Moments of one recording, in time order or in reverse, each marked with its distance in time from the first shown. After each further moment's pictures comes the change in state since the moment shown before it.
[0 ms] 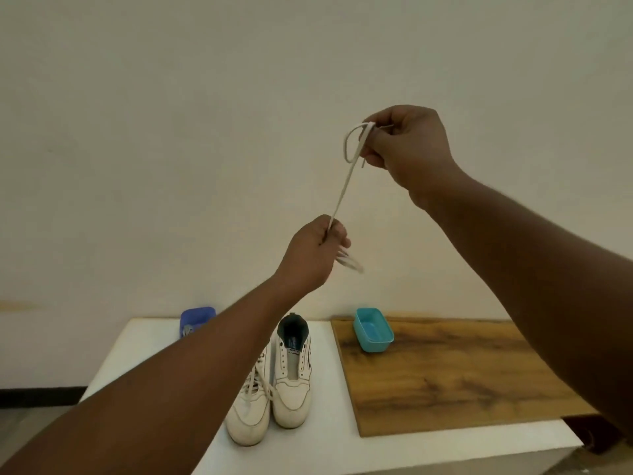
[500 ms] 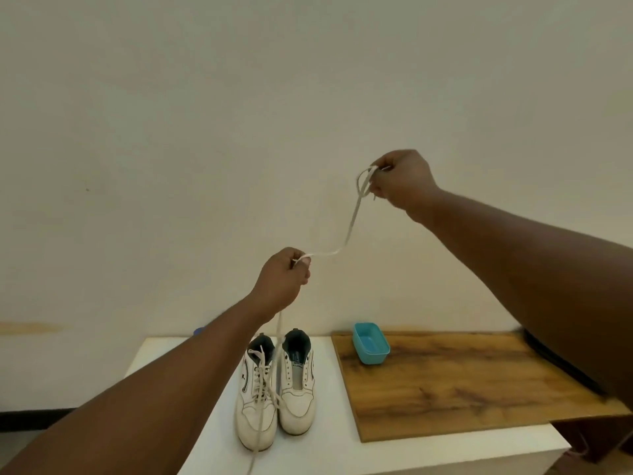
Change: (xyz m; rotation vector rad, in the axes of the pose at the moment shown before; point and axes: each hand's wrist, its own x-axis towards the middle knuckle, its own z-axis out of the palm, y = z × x) left_hand -0.032 0.008 -0.054 -0.022 0.023 -0.196; right_hand 0.011 -0.015 -0.026 -0.224 0.020 0.162
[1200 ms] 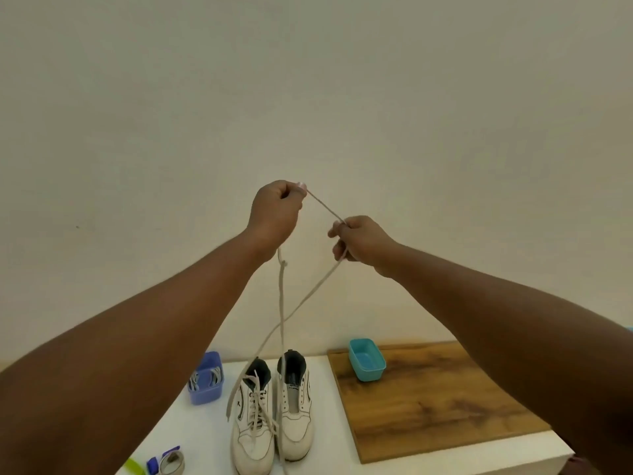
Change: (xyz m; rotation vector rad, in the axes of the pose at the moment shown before) left_hand 0.047 0.144 -0.021 -0.101 0.193 0.181; right_hand -0.039 0.028 0.024 0.093 -0.343 0.135
